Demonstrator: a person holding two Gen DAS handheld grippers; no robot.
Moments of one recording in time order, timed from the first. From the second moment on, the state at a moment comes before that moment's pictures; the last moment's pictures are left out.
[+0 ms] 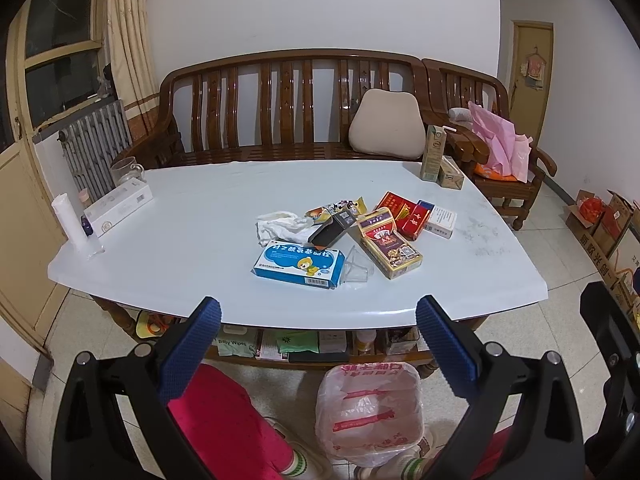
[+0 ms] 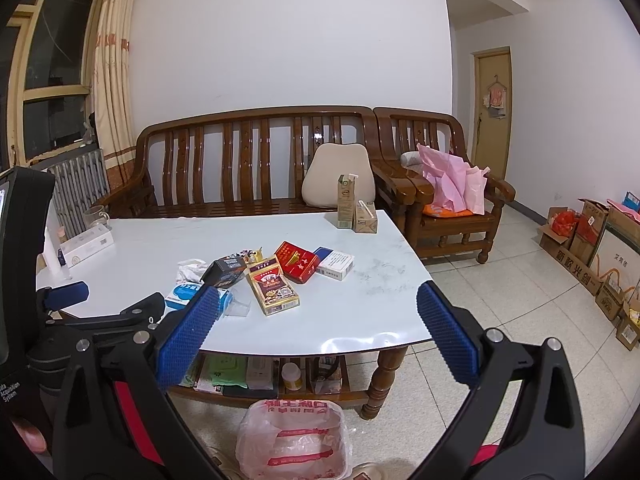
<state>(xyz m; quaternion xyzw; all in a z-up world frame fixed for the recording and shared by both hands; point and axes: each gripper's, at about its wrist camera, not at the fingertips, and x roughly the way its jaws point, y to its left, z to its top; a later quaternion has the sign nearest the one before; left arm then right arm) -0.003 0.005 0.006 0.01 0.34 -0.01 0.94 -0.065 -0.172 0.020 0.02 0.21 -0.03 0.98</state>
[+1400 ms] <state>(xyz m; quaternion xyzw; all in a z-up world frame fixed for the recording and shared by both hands) -0.005 0.009 0.010 0.01 0.34 -0.01 0.94 -0.067 -0.162 0.021 0.02 0.21 -0.03 0.98</state>
